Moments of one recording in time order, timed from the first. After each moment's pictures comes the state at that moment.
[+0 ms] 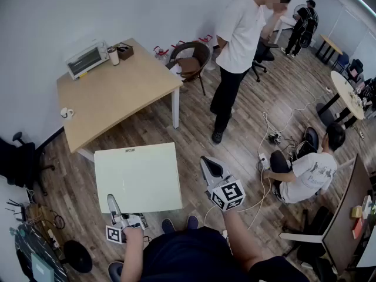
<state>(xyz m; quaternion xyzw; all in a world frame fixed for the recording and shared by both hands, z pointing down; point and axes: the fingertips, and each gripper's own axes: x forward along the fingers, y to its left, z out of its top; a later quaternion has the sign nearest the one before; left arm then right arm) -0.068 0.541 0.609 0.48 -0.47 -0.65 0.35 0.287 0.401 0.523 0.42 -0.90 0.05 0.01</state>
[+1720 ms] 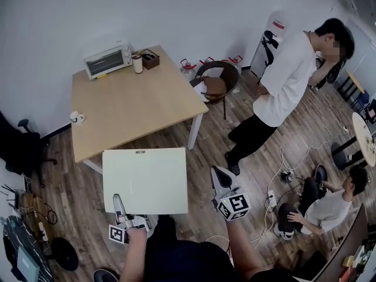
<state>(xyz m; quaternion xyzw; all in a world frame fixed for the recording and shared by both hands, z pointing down) -0.109 0.379 0.634 0.45 -0.49 -0.68 0.32 0.234 0.210 0.543 0.39 -0.92 0.03 0.00</state>
